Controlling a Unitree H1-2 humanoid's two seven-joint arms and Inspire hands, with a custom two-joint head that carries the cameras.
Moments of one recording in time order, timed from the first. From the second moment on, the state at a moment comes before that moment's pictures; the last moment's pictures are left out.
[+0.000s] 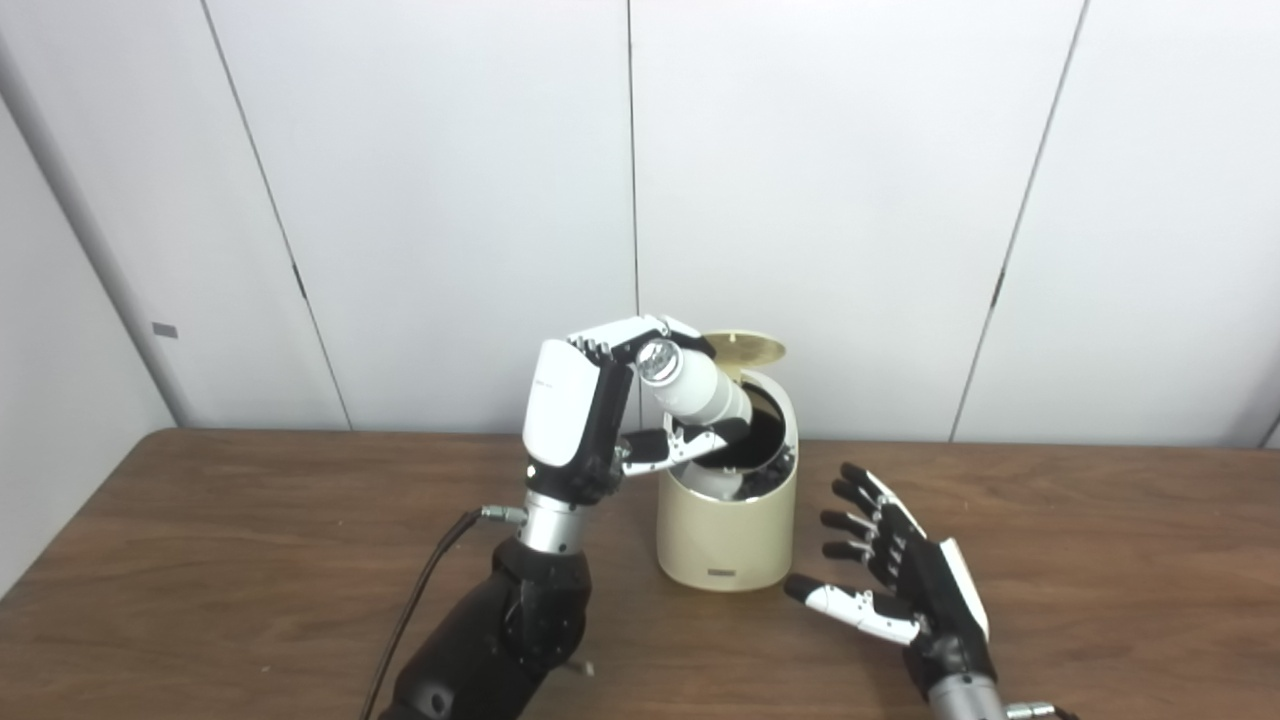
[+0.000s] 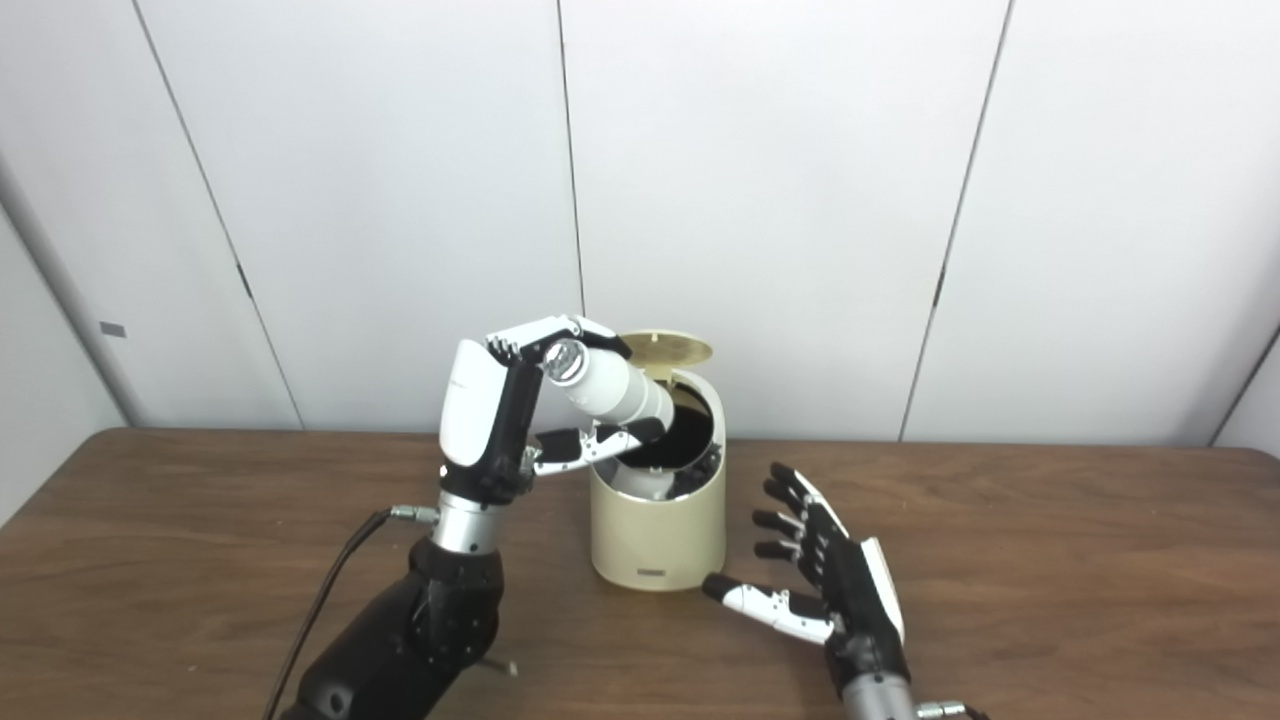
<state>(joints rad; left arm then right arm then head) -0.69 0.19 -0.45 0.48 0.67 -0.45 0.84 -0.24 -0.01 0.03 0.07 -0.11 -0.04 -0.04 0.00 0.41</state>
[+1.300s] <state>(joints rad) -0.79 0.17 -0.60 0.81 0.69 -0.45 0.96 -0.22 -0.01 0.04 0.03 -0.10 -0.01 -0.04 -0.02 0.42</state>
